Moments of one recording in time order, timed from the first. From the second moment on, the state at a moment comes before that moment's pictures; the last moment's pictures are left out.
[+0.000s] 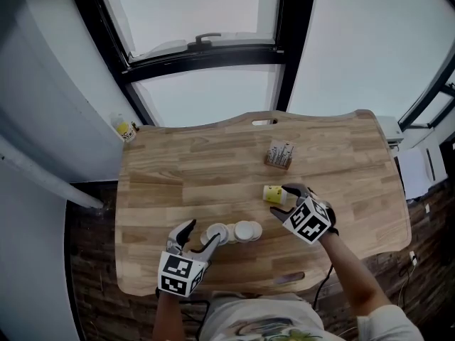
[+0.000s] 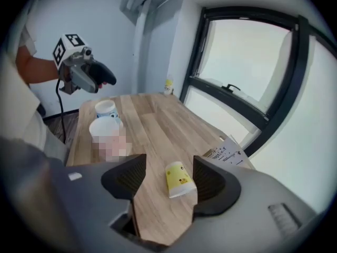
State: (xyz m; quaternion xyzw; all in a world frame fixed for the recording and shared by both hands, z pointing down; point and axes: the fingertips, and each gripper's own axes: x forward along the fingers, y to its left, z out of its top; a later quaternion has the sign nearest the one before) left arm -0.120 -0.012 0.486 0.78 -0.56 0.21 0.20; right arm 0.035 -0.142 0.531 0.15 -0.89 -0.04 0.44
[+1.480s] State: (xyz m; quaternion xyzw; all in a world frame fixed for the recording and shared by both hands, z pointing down) left arm -0.167 0.021 0.482 0.72 -0.64 0.18 0.21; right arm 0.004 -0.169 0.636 -0.03 -0.76 -0.06 0.65
